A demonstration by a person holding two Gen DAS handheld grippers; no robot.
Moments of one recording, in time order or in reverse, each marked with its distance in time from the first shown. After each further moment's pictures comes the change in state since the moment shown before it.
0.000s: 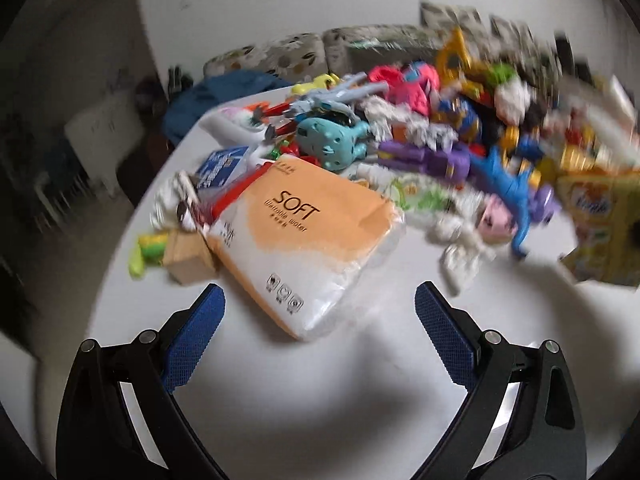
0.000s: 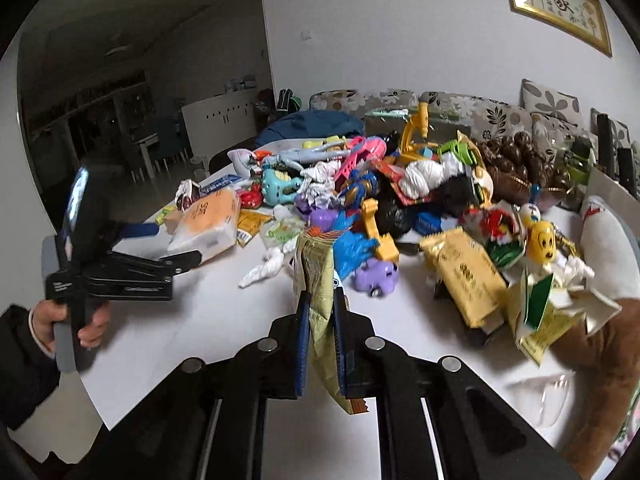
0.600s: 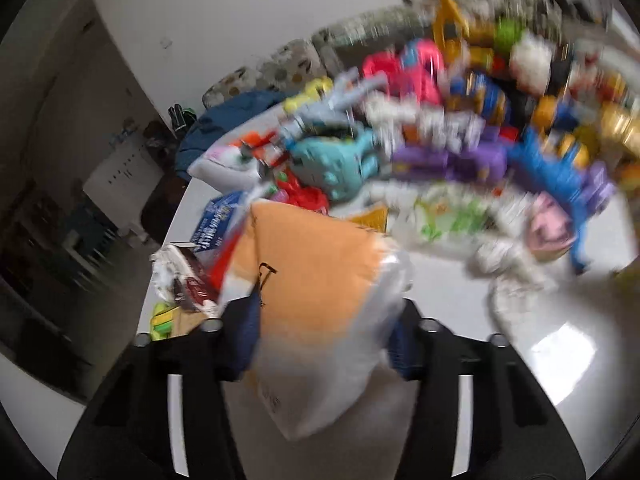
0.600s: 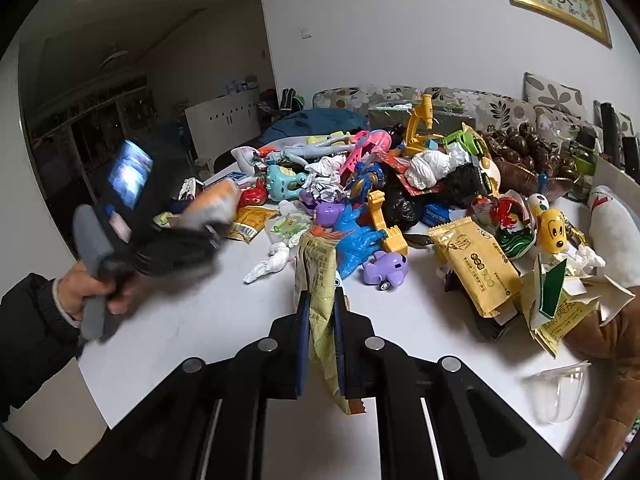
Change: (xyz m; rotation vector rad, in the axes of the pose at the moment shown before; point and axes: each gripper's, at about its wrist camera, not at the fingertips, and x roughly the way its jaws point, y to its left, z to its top) left arm 0.021 -0.005 0.034 0.123 -0.051 0.091; right arm 0.002 0.001 -0.003 0.017 -0.006 0.026
